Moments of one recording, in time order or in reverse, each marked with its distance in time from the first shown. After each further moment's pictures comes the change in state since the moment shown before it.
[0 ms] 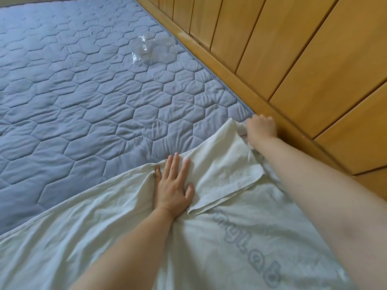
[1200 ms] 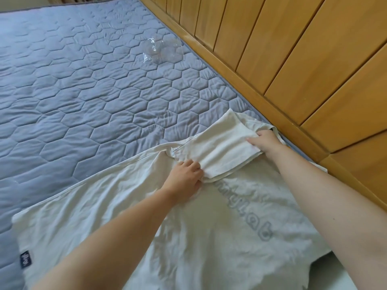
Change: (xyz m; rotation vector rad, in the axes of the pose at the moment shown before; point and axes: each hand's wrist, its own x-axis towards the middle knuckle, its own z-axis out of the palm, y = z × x) left_hand -0.029 0.012 -0.050 0.025 0.021 0.568; right_hand -0.085 0.001 -0.013 1.043 -0.316 0.493
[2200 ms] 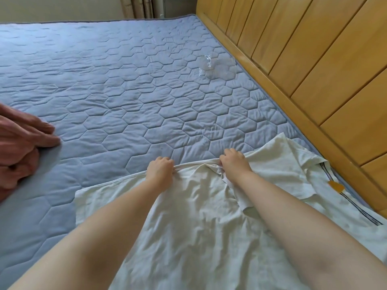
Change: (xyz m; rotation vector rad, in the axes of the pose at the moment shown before) left_hand -0.082 -0.106 -0.079 0.226 -0.334 -0.842; right_hand -0.055 -0.094 0.161 -1.100 -0.062 -0.849
